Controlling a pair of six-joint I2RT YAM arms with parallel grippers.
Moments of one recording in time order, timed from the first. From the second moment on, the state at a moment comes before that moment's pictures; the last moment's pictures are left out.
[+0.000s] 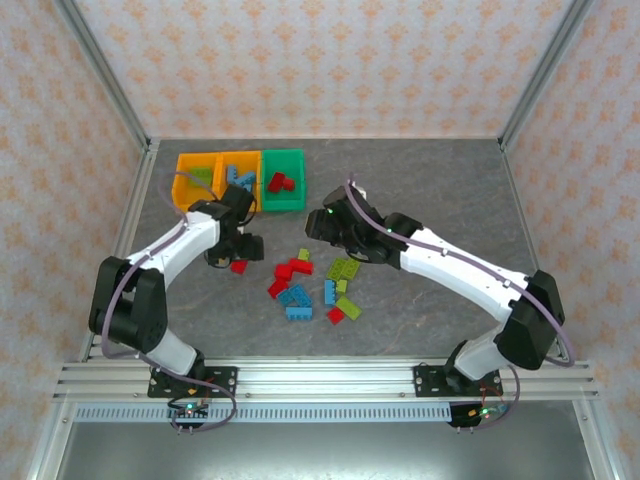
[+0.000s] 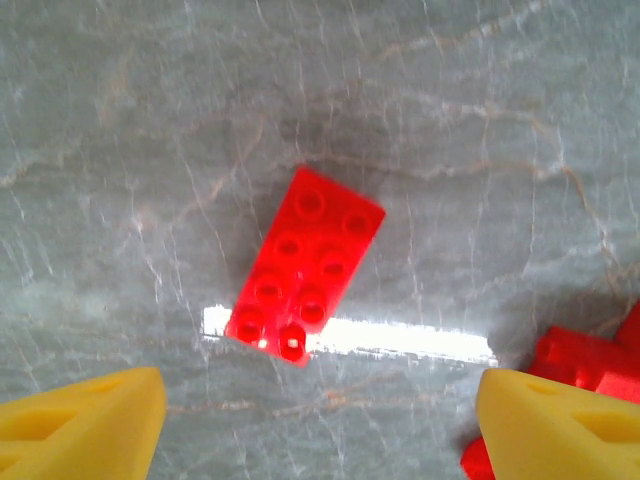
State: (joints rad) left arm -0.23 1.60 1.11 -0.92 -0.07 -0.42; right arm 0.86 1.49 1.30 -0.60 0.17 0.90
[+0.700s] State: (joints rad) left arm -0.20 1.82 1.19 -0.90 -0.03 -0.34; right arm 0.92 1.59 1.36 -0.64 -0.04 0.92
